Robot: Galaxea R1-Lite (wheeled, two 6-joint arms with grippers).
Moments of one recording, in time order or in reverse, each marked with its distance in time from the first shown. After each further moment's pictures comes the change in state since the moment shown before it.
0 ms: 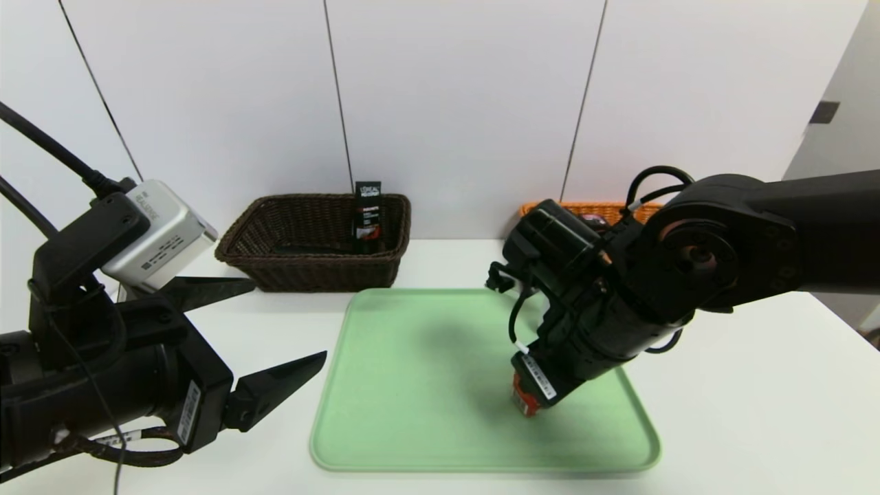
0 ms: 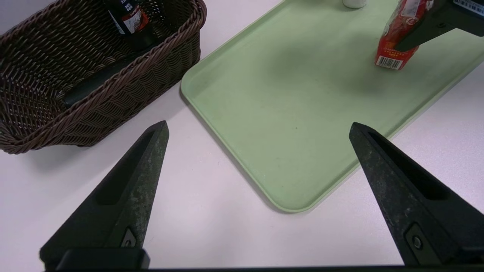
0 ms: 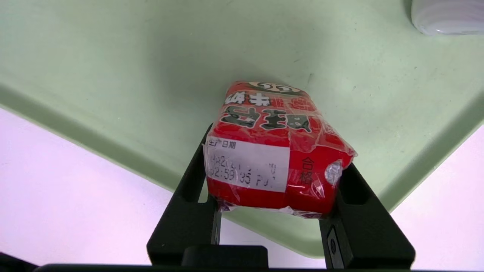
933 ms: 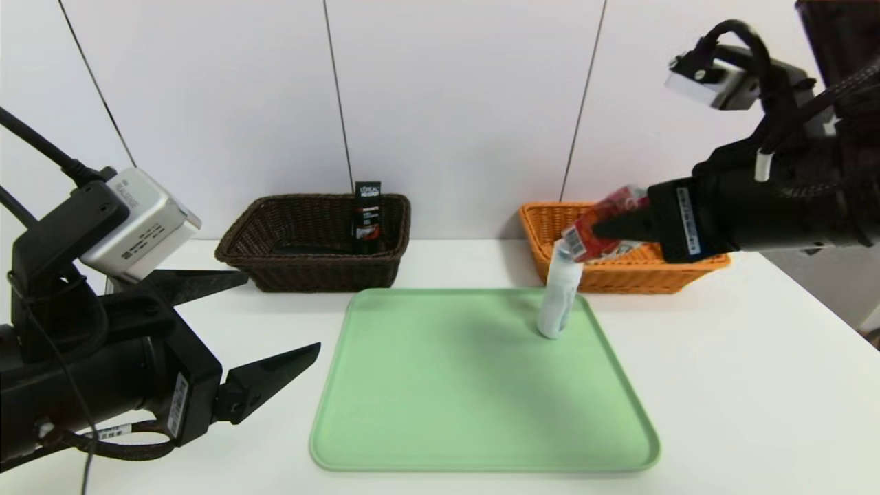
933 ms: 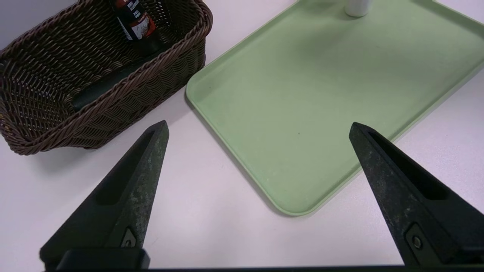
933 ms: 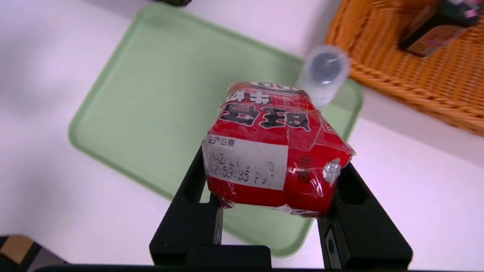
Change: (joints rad) left arm 0.015 -0.012 -0.009 0.000 -0.006 0.002; right arm -0.118 -0.398 -0.004 -0.189 -0.003 0.010
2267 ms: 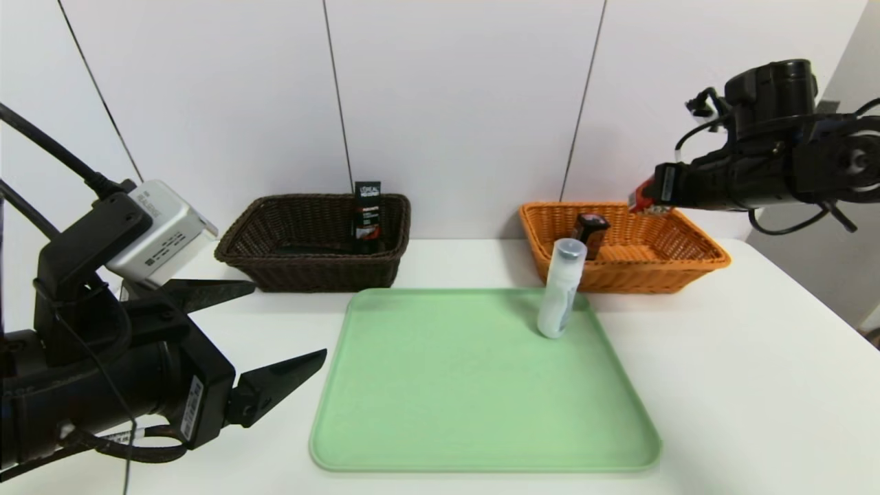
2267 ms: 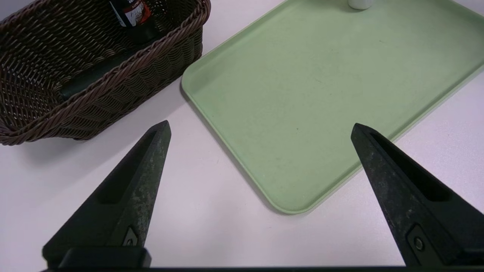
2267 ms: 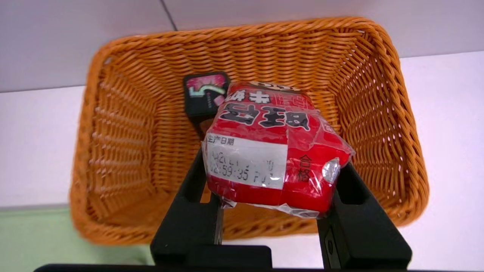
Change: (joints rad) left arm 0.000 0.022 0.010 0.000 -0.001 -0.033; right arm -0.517 0.382 -0.064 -0.394 0.001 0.004
